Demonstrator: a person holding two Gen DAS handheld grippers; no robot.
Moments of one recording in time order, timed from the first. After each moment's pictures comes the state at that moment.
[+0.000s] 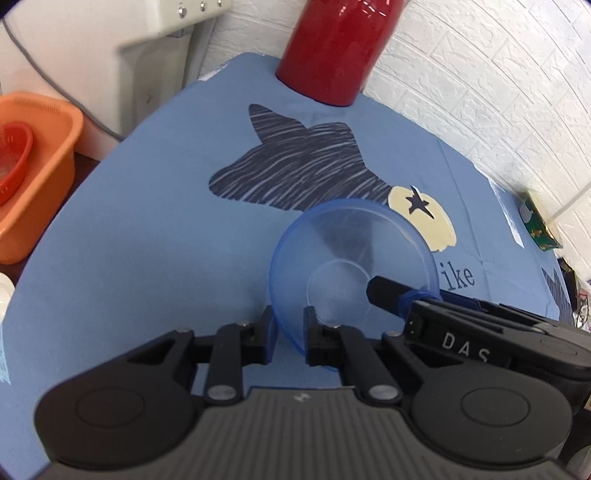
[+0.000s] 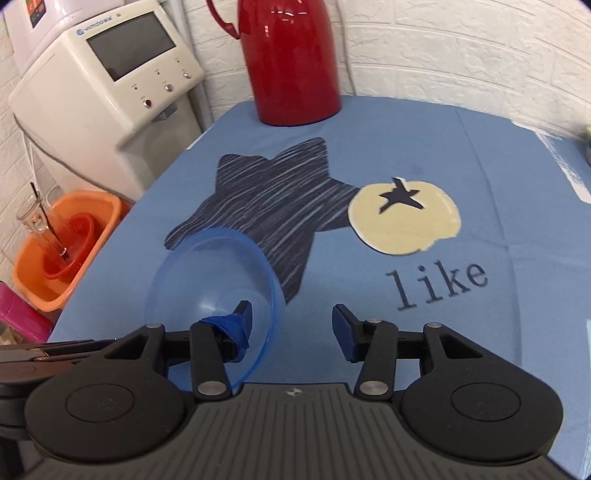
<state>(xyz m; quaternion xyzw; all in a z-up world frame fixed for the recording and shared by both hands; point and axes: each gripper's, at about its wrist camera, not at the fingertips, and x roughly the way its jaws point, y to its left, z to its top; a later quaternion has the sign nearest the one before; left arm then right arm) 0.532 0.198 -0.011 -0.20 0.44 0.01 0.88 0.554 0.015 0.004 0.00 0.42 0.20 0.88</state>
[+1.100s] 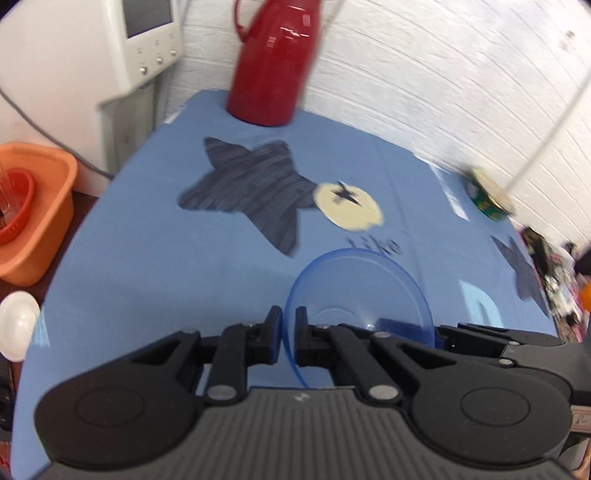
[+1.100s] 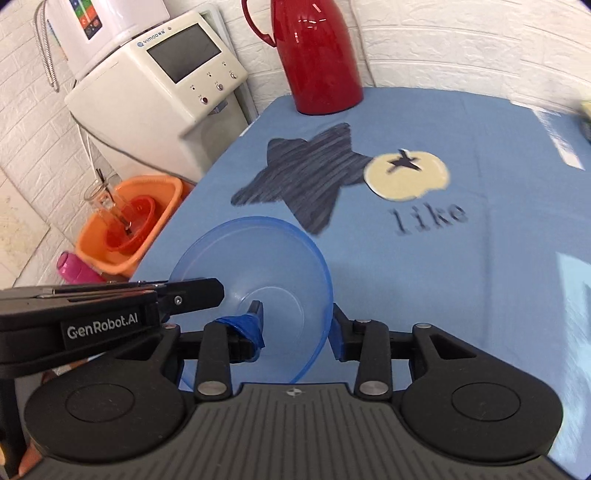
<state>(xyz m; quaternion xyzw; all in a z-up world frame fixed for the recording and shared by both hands) 0.451 0.143 0.063 -0.15 0.42 -0.05 0.89 0.455 -0.050 0.049 0.02 0.44 0.26 0.86</state>
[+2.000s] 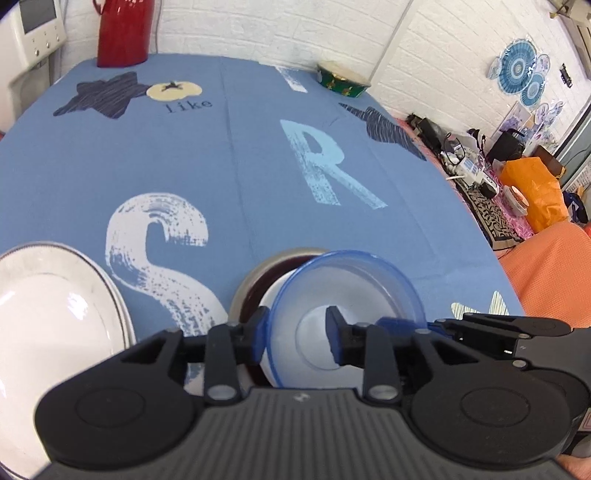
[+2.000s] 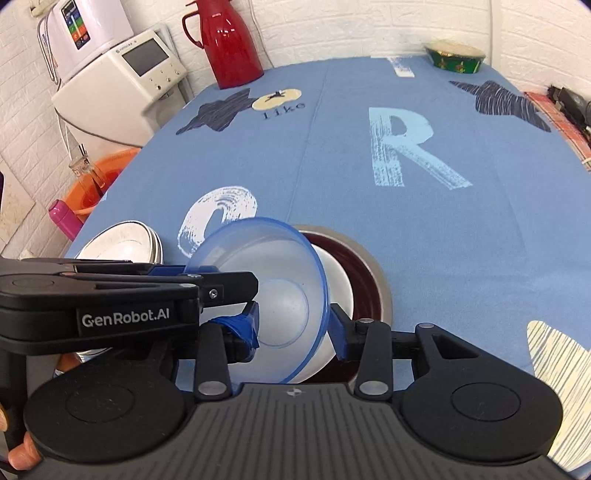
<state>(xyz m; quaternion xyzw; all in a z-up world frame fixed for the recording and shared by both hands) 0.259 -0.031 0.026 -0.08 0.43 -0.18 0.88 0.236 -0.211 0.020 0.05 0.43 0.17 0.89</state>
